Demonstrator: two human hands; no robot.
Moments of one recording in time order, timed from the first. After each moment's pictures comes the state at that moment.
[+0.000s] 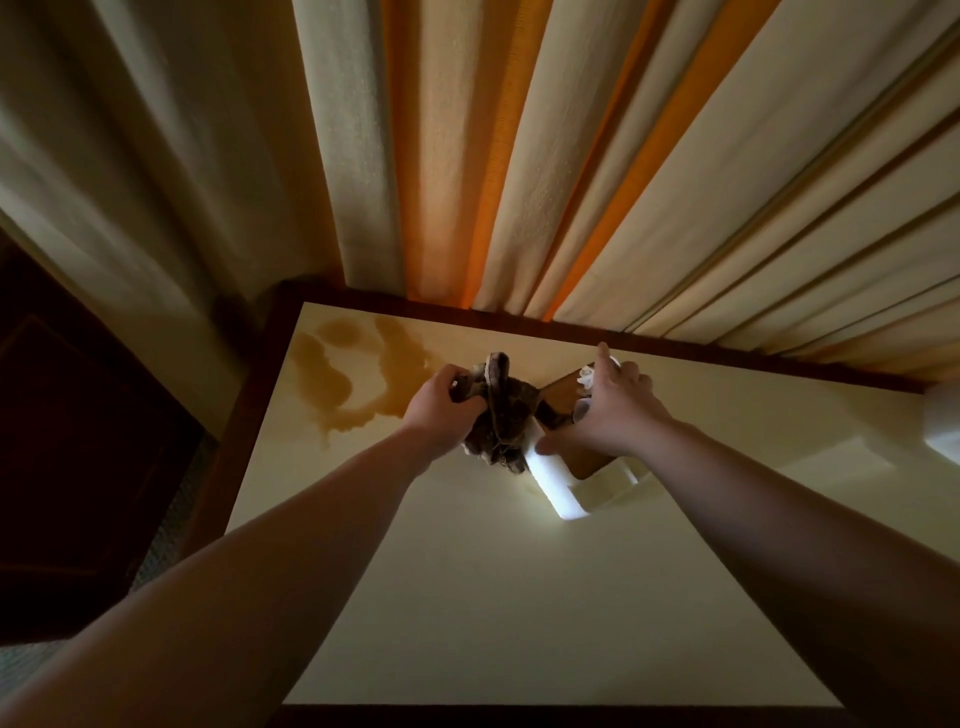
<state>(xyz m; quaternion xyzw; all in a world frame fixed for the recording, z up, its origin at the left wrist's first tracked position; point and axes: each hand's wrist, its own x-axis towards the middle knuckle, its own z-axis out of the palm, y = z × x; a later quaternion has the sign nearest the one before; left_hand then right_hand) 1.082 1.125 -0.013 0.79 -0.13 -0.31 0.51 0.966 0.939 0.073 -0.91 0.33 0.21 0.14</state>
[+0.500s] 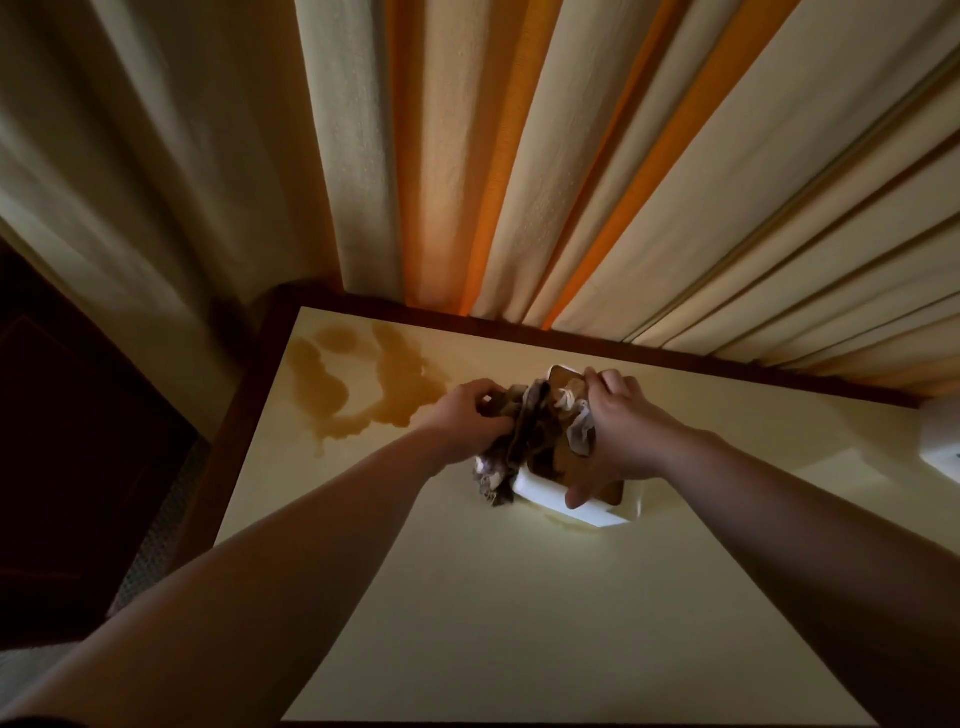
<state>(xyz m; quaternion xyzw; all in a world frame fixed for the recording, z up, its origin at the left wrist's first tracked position) 1.079 1.106 -0.005 0.77 -0.22 -0.38 0.46 0.956 0.932 0.086 -0.93 0.22 0.29 0.06</state>
